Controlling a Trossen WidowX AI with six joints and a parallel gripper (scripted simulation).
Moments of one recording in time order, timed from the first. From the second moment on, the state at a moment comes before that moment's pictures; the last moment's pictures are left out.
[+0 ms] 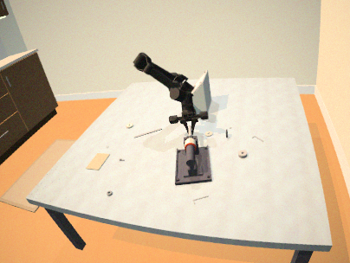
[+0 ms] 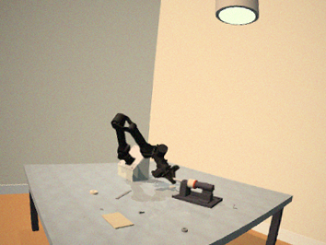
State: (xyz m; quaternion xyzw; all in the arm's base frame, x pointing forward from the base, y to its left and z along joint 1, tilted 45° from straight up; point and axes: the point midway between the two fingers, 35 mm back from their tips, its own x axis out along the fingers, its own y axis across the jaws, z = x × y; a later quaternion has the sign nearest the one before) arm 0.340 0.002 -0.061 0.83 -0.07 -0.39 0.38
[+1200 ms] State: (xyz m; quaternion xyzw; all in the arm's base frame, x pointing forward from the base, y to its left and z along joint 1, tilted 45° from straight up) arm 0.337 0.001 -0.061 0.83 -0.07 -0.39 0.38
